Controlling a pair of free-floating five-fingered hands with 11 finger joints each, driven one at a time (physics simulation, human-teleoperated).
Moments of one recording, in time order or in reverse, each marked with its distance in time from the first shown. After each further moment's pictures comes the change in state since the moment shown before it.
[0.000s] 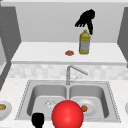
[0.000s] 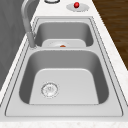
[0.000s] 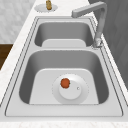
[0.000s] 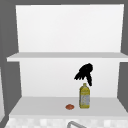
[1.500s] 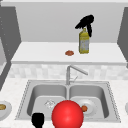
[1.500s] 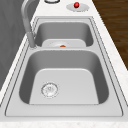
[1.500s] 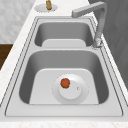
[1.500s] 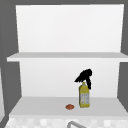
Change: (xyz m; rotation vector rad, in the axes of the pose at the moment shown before) left hand 0.000 0.000 0.000 0.000 0.000 0.000; right hand -0.073 -0.014 -0.100 -0.049 -0.053 0.027
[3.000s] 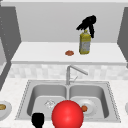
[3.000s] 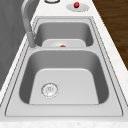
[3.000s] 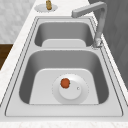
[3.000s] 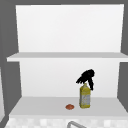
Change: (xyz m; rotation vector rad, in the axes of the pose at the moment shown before) left hand 0.000 0.000 0.000 0.000 0.000 0.000; right hand 0.000 0.013 0.024 0.025 -0.028 -0.025
